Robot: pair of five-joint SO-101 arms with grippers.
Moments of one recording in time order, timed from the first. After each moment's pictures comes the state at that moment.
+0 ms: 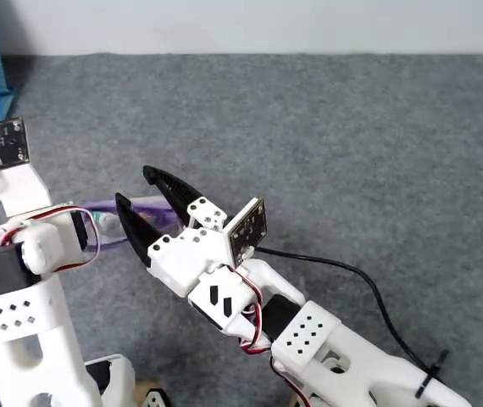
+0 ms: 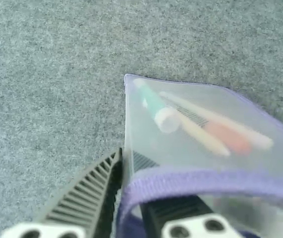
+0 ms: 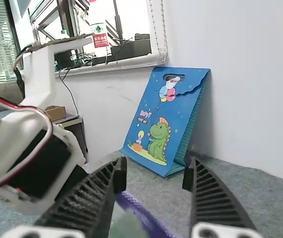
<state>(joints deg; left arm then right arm) -19.9 -43.1 23.4 92.0 7.5 -52.8 -41.1 63.2 -21.6 -11.4</state>
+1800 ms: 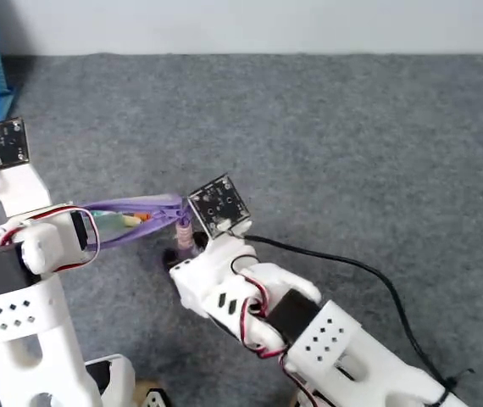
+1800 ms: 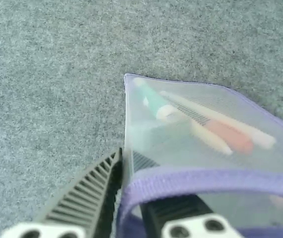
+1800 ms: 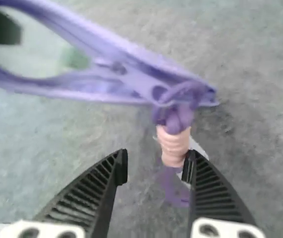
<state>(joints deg) -19.9 -43.0 23.4 92.0 7.4 -52.2 -48.4 53.0 38.7 -17.8</state>
